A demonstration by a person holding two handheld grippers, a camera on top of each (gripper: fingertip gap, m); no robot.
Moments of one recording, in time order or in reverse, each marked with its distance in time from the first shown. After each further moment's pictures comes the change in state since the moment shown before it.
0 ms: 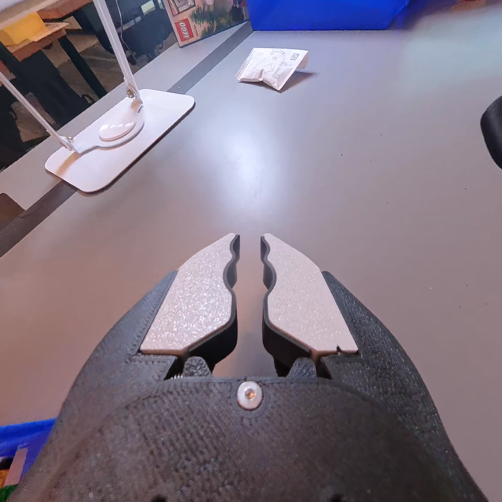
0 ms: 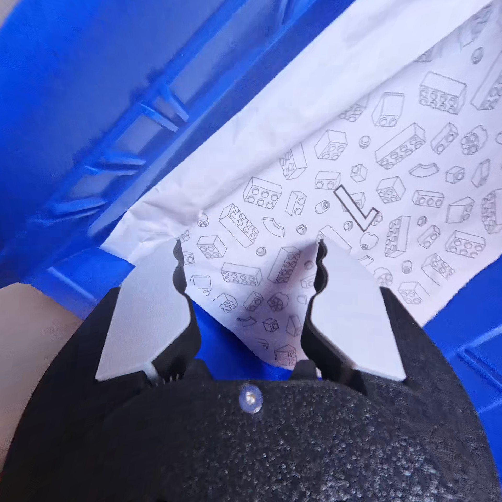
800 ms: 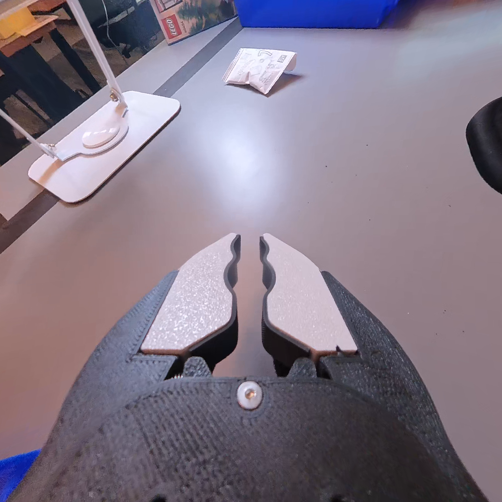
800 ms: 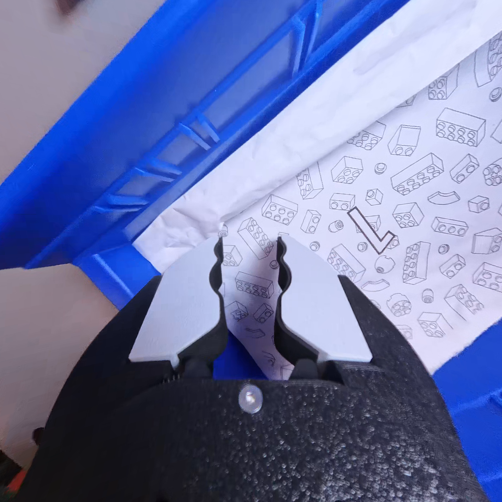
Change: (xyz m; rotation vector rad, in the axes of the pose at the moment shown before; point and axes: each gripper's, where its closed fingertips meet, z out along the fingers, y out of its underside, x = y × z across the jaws) left arm 0.019 -0.012 0.014 -0.025 0.000 0.003; right arm -0.012 -0.013 -0.009 0.159 -0.151 0.011
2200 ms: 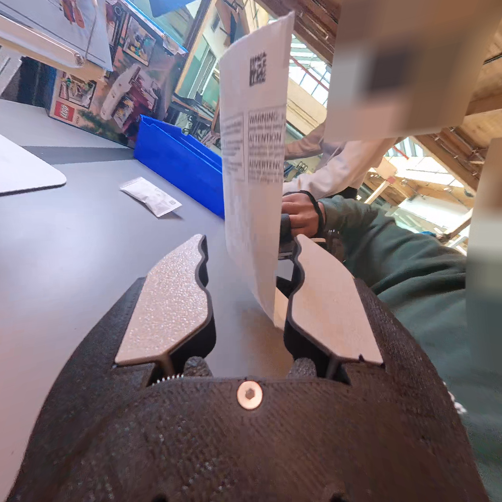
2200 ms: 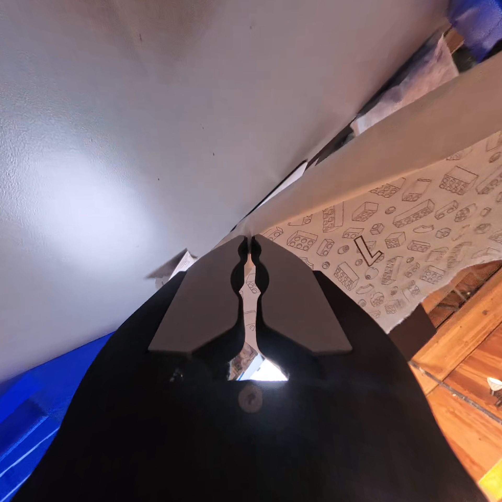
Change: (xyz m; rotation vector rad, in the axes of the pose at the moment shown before) left arm -0.021 -0.094 -0.062 0.472 0.622 -0.660; right arm -0.295 -0.160 0.035 -0.033 0.964 -1.838
